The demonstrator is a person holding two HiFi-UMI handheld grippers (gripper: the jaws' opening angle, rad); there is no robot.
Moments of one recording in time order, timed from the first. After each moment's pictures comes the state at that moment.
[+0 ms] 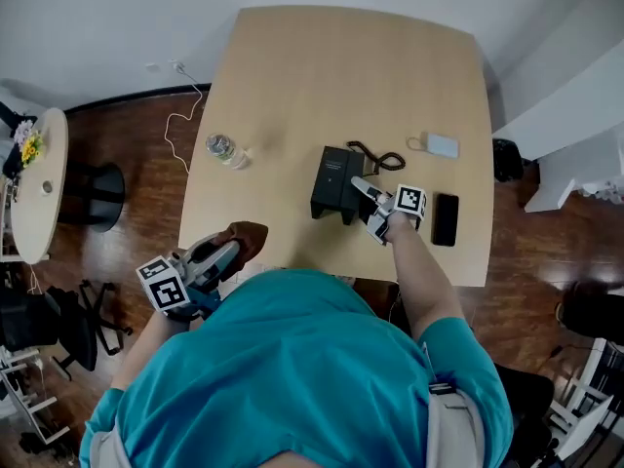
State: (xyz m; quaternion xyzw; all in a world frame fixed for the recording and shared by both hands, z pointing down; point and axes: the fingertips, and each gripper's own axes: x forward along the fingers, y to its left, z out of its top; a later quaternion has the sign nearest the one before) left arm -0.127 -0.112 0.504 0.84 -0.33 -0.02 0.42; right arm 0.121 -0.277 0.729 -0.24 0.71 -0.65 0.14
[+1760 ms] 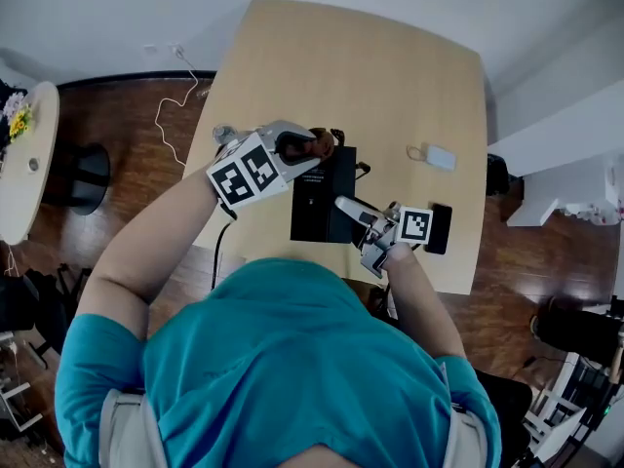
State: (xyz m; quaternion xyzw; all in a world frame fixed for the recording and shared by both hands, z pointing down) left arm 0.016 -0.268 0.491 0.93 -0.14 0.33 -0.04; right arm 0.050 -0.208 0.533 -0.09 0.80 -0.57 0.15
